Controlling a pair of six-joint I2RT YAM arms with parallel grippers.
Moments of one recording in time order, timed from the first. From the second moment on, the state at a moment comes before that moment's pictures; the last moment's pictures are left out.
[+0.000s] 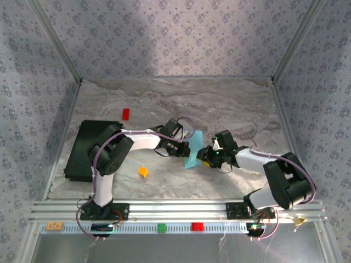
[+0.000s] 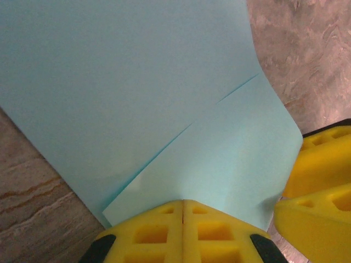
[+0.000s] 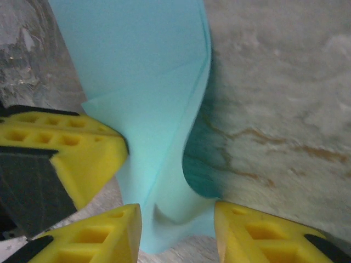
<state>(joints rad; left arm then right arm) -0.79 1.96 1.12 -0.20 0.53 -0.58 0.44 1.42 0.50 -0.07 -0.49 0.89</state>
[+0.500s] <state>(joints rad) -0.79 1.96 1.12 -0.20 0.53 -0.58 0.37 1.54 0.59 0.00 -0.52 0.89</state>
